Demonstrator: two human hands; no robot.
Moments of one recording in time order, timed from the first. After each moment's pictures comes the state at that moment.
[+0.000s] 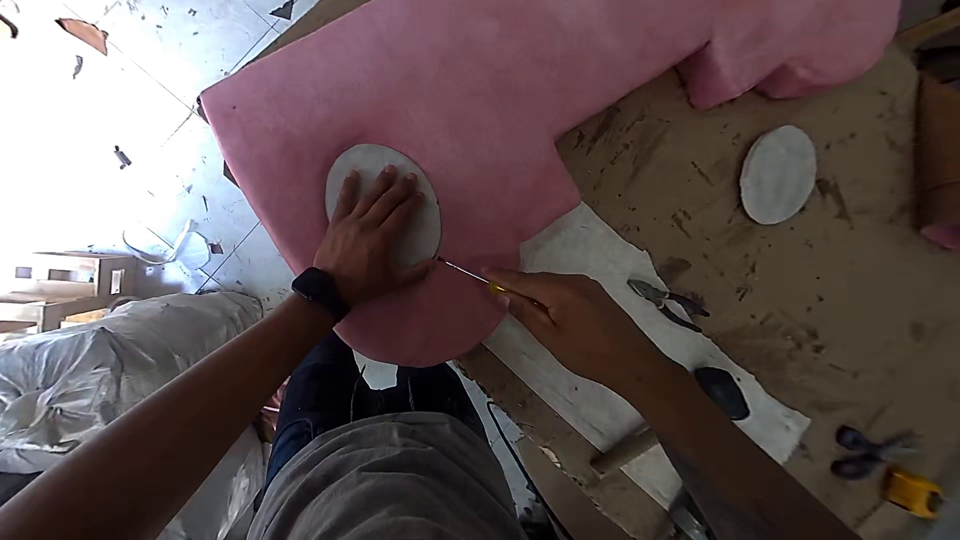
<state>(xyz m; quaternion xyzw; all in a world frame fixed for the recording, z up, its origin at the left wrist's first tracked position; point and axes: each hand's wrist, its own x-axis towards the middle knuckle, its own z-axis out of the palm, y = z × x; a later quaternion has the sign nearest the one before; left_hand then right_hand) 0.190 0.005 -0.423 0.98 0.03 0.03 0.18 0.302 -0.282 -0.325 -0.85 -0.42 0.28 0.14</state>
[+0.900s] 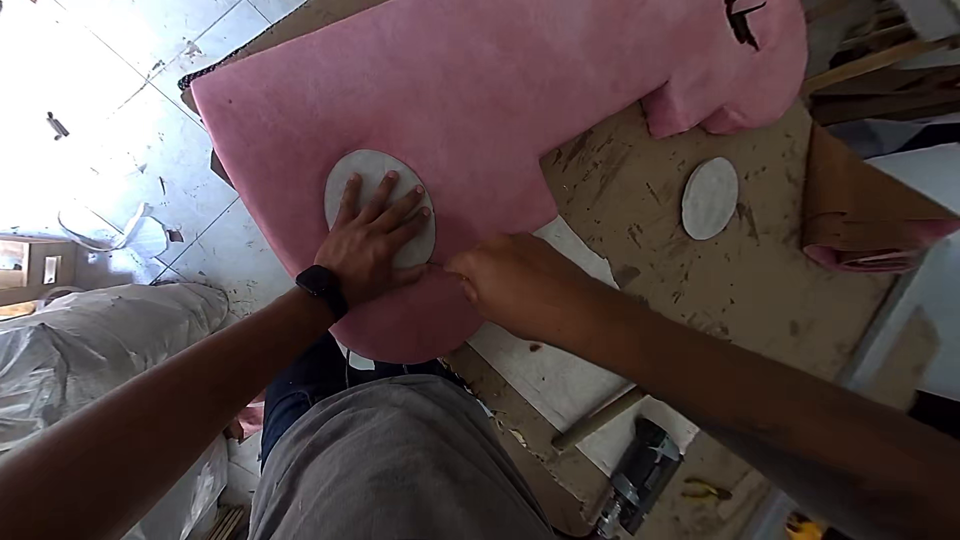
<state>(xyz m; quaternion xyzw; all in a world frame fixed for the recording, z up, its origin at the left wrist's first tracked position) 0.194 0.012 -0.426 0.98 -0.02 -0.02 0.18 0.311 -0.155 -0.268 -0.77 -0.52 0.34 -0.16</state>
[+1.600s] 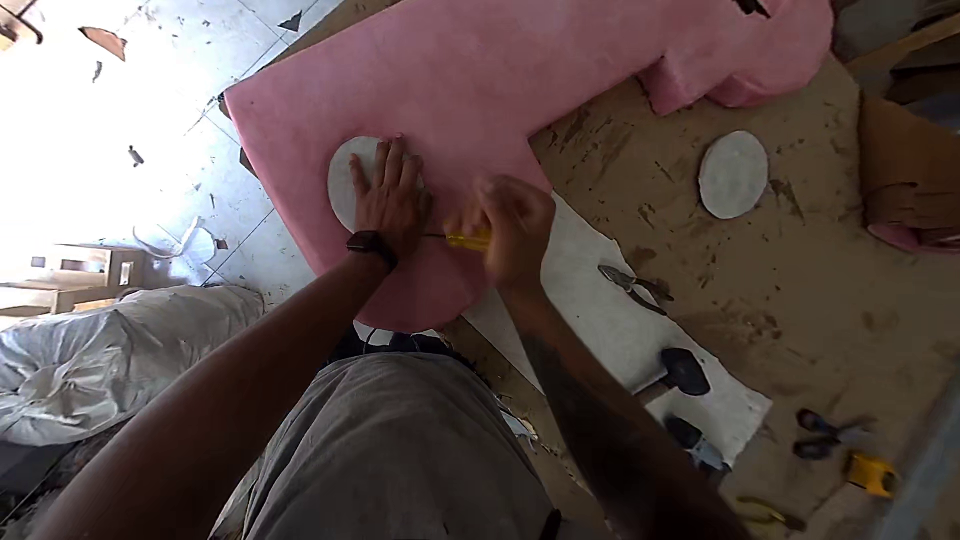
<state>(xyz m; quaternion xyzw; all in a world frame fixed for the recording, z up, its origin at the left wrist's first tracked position) 0.237 -0.040 -0.419 0.96 0.21 0.01 0.16 0.295 -0.198 -0.324 -0.63 -0.31 0.15 0.70</state>
